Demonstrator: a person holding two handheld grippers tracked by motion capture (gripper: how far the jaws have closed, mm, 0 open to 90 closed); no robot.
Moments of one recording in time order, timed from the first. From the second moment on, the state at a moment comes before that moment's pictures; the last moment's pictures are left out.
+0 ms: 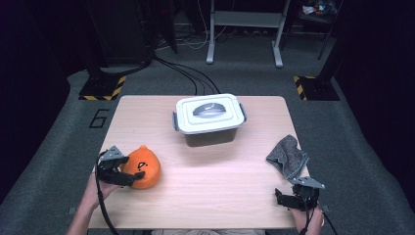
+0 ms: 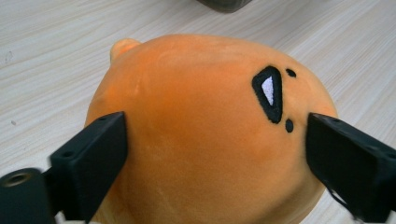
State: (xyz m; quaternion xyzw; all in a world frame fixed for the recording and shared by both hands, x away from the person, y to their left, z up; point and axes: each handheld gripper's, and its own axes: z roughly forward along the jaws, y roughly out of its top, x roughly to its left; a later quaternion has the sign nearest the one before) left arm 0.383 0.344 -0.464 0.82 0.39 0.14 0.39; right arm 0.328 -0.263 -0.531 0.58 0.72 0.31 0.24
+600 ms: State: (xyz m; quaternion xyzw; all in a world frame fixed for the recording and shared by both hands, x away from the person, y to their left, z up) left arm 0.361 0.325 -0.477 0.80 0.40 0.22 0.39; right arm 0.328 -0.263 -0.531 0.58 0.72 0.31 0.25
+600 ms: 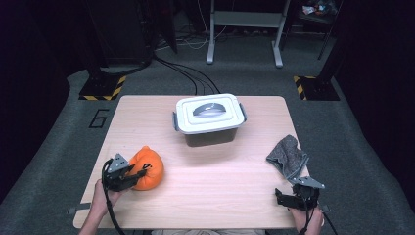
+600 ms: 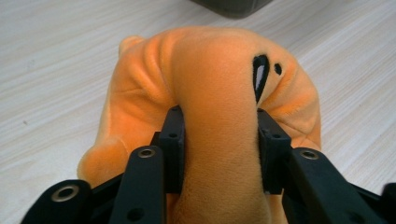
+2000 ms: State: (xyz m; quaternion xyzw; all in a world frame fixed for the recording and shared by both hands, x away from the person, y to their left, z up) left arm 0.367 0.149 -0.439 0.81 0.31 0.18 0.47; right arm 0.328 -0.263 -0.531 0.58 0.71 0.30 0.25
